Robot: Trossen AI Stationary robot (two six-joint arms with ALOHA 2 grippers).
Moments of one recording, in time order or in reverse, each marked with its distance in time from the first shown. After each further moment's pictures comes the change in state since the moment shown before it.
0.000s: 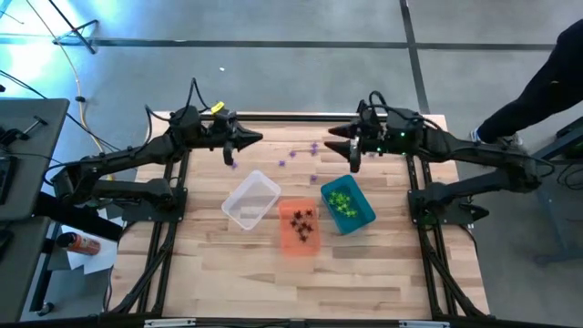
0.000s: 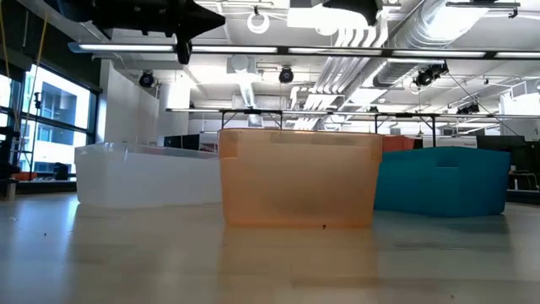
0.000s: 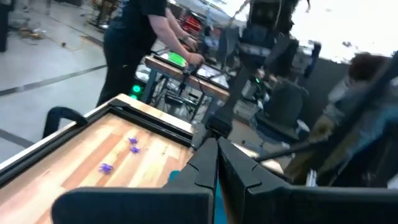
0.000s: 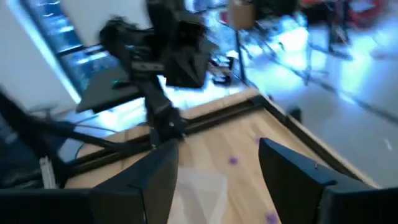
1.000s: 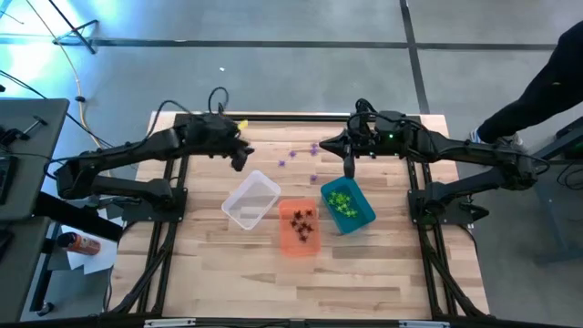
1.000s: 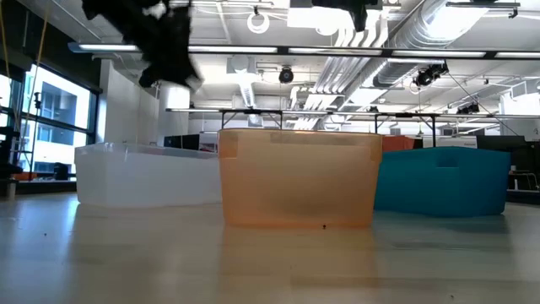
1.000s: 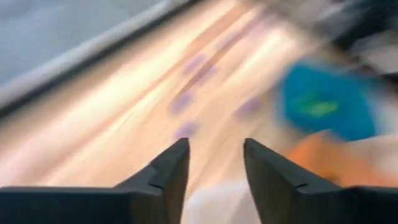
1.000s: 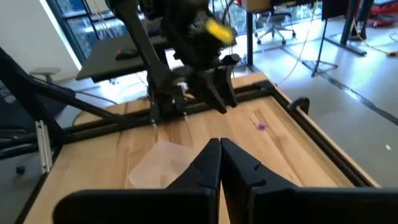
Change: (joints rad) left arm -0.075 0.045 0.159 -0.743 -0.421 0.083; right arm -0.001 0.059 -0.002 0.016 -0.074 -0.123
